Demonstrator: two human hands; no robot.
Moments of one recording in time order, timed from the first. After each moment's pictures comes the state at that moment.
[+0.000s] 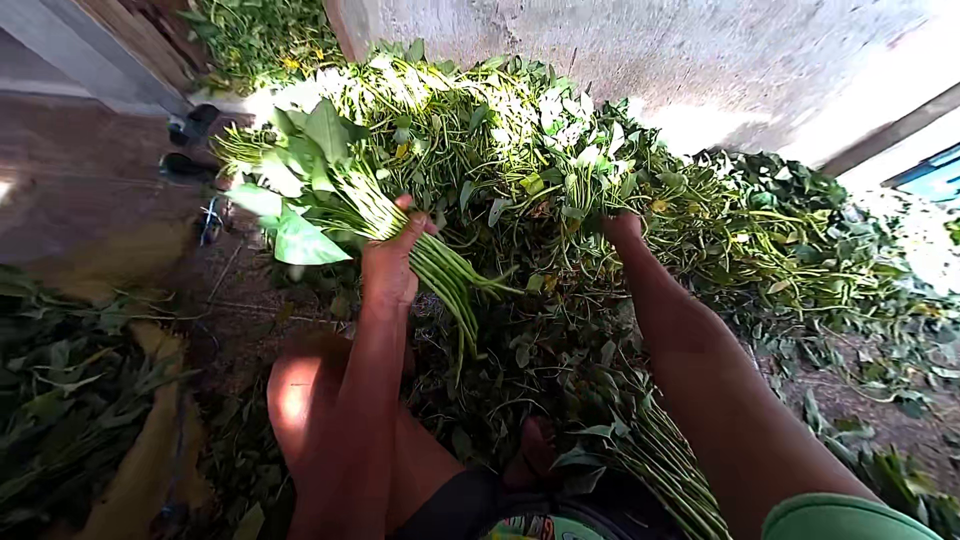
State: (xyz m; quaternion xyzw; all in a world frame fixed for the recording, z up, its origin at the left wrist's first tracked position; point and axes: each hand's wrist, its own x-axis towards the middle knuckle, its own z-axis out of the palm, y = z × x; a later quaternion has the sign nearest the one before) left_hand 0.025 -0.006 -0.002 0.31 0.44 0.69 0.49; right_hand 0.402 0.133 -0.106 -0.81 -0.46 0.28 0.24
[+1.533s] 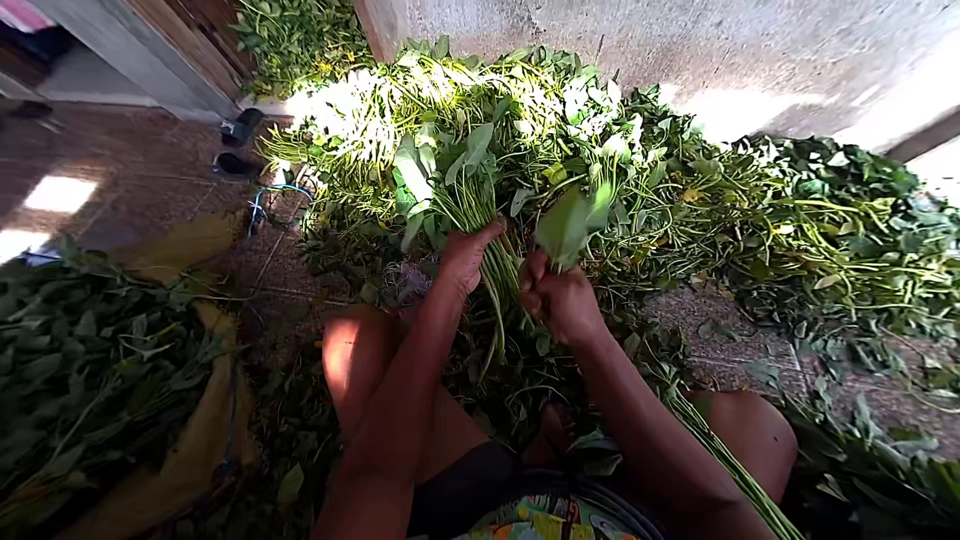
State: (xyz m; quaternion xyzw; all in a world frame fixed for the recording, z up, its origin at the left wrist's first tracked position) left_hand 0.066 -0.006 -0.017 0.34 0.52 0.53 0.59; right_hand 0.220 -0.063 -0.020 -0.35 -0.47 0.65 0.48
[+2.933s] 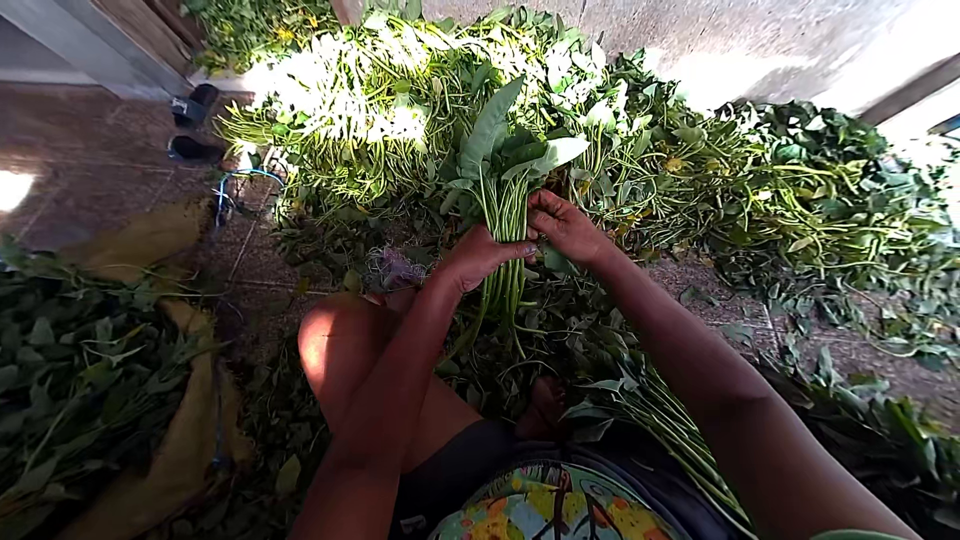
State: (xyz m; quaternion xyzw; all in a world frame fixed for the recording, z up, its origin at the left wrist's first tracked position) left_hand 0.083 -0.022 -0.017 0.51 0.45 0.32 0.66; right_hand 0.269 0.011 -0.036 -0.38 -0.67 0.53 0.36
